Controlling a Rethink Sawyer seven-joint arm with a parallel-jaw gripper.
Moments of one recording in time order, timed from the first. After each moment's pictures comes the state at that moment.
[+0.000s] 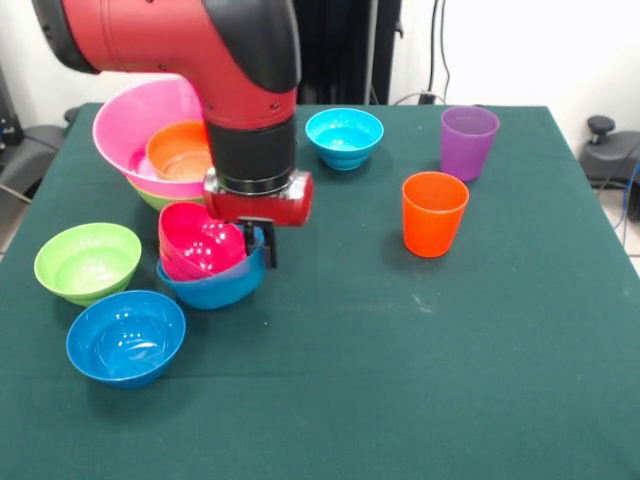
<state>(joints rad) -0.55 -0.45 0.32 1.45 -0.43 0.58 1.86</state>
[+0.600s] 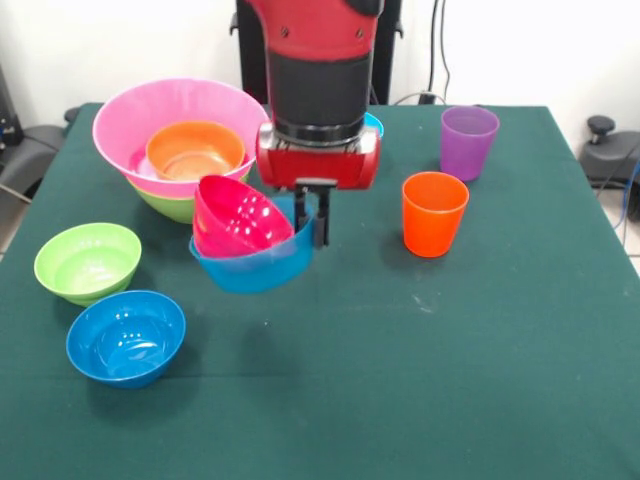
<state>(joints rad) -0.44 -0.59 0.32 1.45 -0.40 0.63 1.86</state>
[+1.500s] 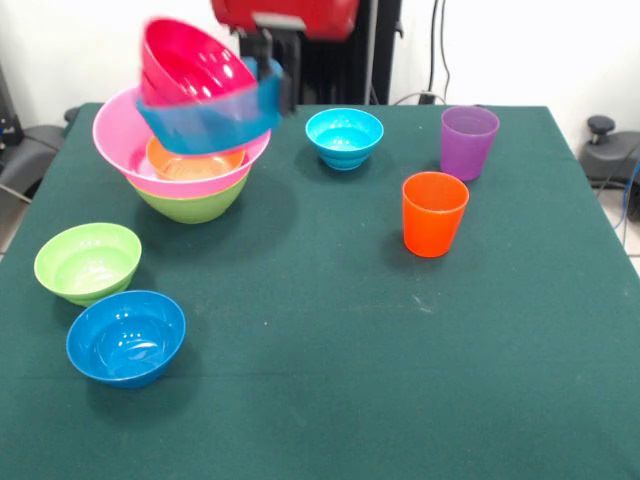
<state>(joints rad) -0.50 -0.85 0.32 1.48 -0.28 0.90 1.86</state>
